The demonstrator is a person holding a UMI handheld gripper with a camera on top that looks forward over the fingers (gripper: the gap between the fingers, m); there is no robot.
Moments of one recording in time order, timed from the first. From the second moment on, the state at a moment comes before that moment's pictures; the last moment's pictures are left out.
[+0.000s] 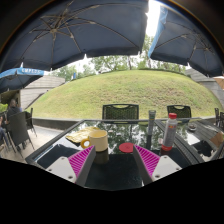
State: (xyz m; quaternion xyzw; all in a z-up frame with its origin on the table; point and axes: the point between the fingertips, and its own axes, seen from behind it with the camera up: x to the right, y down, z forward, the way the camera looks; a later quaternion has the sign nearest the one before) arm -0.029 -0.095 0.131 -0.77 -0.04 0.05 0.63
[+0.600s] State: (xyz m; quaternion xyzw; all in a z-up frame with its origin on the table) arm 0.223 0.066 0.127 -0.75 0.05 -0.04 0.66
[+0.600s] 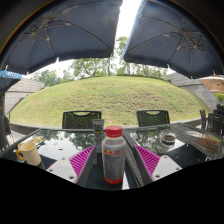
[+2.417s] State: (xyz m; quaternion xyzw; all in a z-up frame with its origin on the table) arm 0.024 0.173 0.124 -0.76 -0.05 0.02 0.65
